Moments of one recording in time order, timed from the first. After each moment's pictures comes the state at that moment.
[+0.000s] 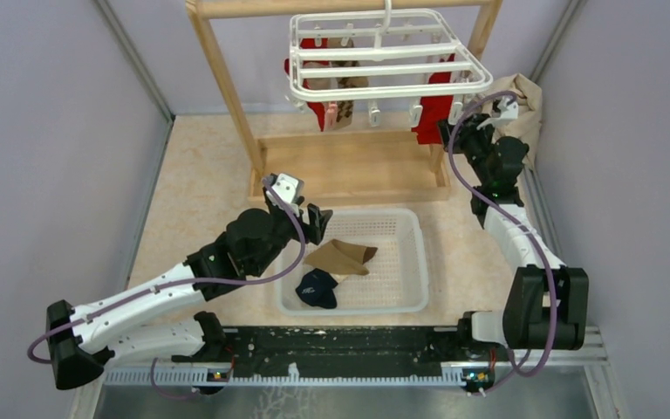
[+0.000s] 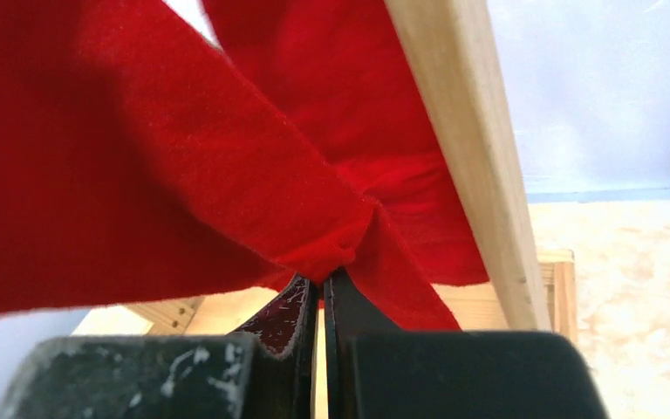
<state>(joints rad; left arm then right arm) -1.05 0.96 0.80 0.01 -0.48 -0.19 -0.01 1.32 0.87 0.60 -0.37 0.48</state>
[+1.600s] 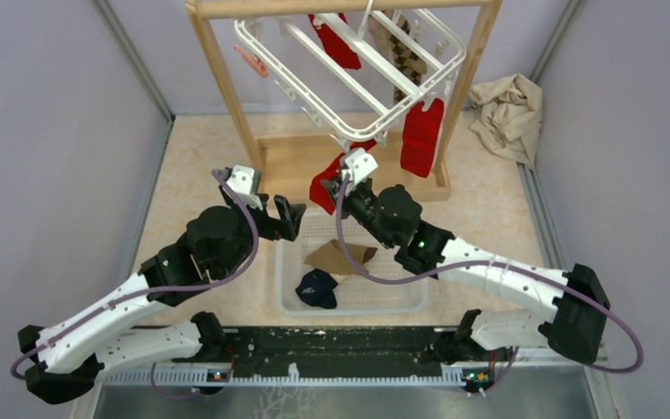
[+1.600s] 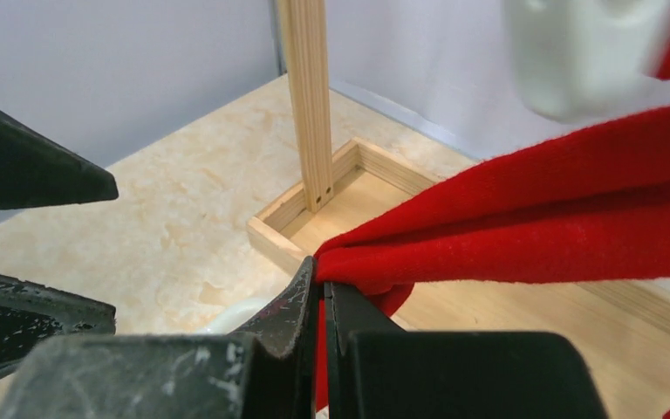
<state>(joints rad) -1.03 0.82 0.96 -0.32 -0.58 -0.32 0.99 1.17 0.90 0.33 0.25 -0.03</state>
